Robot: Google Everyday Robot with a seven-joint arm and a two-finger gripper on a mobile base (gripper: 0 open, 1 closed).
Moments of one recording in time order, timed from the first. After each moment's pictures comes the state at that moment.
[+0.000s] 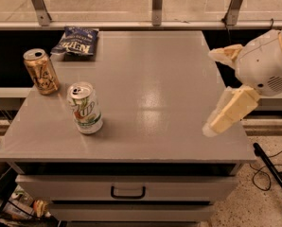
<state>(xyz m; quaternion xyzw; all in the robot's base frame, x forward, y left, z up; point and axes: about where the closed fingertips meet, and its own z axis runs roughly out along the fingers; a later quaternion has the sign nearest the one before) 0.451 -0.139 0.949 -0.61 0.71 0.12 0.34</state>
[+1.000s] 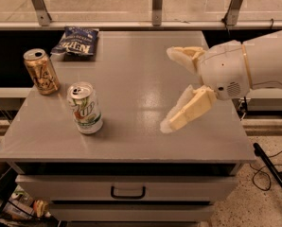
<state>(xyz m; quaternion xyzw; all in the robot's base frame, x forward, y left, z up) 0.452 -0.048 0.960 -0.59 0.61 0.27 0.45</state>
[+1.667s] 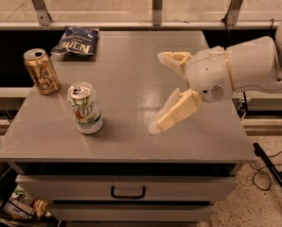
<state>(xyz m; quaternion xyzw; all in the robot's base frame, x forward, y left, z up) 0.462 -0.032 0.943 -0.59 0.62 0.28 0.44</state>
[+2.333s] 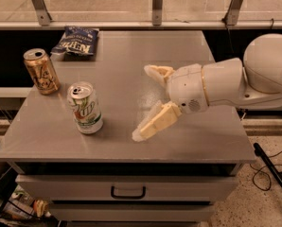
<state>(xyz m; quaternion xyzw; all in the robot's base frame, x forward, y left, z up) 0.473 -0.001 0.905 -0.58 0.61 0.30 0.45</state>
